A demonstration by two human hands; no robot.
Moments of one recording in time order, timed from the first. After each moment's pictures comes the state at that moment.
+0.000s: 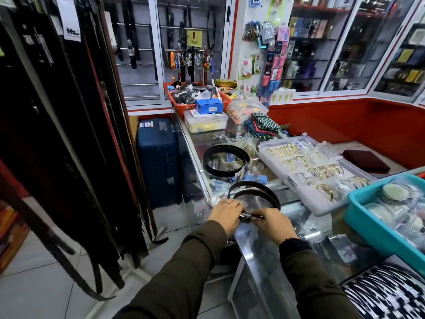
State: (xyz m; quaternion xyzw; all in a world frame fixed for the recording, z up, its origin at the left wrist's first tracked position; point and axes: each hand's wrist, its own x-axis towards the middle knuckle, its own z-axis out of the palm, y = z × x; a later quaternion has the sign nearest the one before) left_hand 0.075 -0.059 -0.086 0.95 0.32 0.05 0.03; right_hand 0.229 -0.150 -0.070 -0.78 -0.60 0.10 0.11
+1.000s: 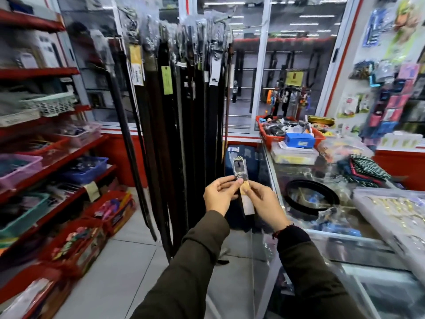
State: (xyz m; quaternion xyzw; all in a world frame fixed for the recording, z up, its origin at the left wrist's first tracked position) left_hand -0.110 -0.054 0.020 0.41 0.47 0.64 0.44; right_hand 0.031 -0.055 0.026 -0.45 -0.70 0.34 0.44
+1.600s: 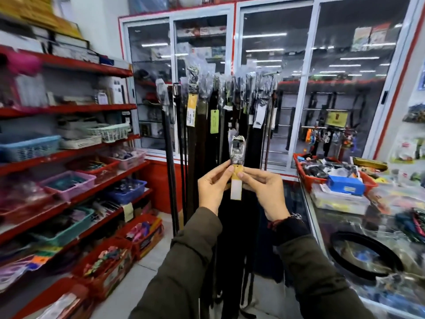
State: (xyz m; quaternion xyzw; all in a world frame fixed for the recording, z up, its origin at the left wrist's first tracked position) left_hand -0.220 -0.053 0.133 0.42 0.34 0.76 0.36; right_hand -0.083 -0.026 0.145 -0.24 -0.62 0.47 0.58
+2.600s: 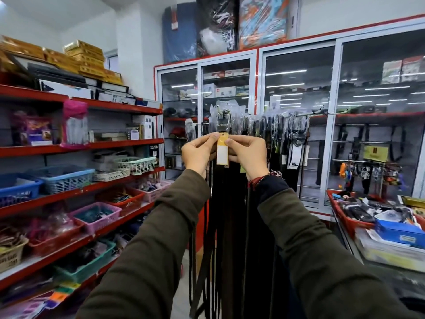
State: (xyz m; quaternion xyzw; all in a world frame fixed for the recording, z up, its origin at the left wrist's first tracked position) left_hand -0.340 -0.023 0.308 0.38 0.36 0.81 0.27; right_hand -0.229 0.017 0.311 -0.22 -0.60 0.47 0.61
